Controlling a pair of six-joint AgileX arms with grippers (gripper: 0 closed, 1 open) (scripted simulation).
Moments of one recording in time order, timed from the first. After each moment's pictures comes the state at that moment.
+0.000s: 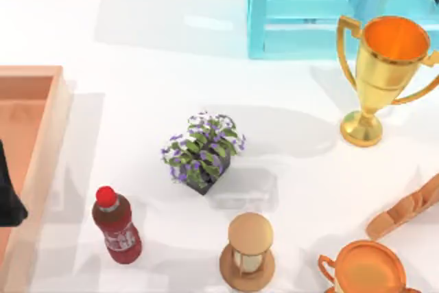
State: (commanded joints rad) left arm 0.00 0.00 0.00 0.00 0.00 0.00; right arm 0.00 0.00 0.00 0.00 0.00 0.00
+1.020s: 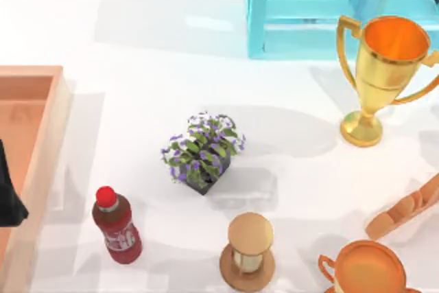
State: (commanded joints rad) left arm 0.00 0.00 0.00 0.00 0.00 0.00; right arm -0.20 1.08 0.94 -0.75 0.00 -0.19
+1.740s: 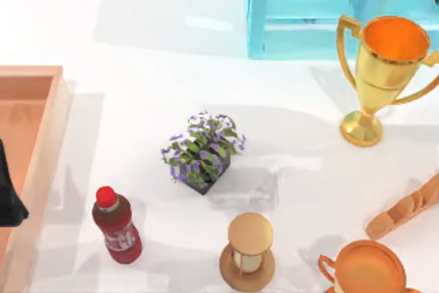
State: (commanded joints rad) left arm 0.00 0.00 0.00 0.00 0.00 0.00; right arm -0.35 1.90 1.62 -1.28 0.00 -0.33
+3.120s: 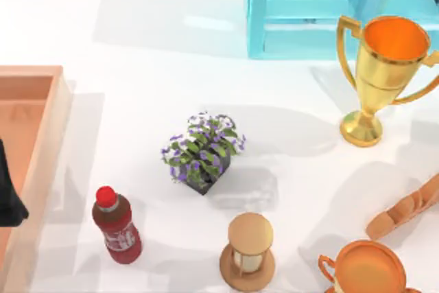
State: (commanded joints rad) left arm 0.00 0.00 0.00 0.00 0.00 0.00; right arm -0.35 1.99 1.34 -0.91 0.00 -0.33
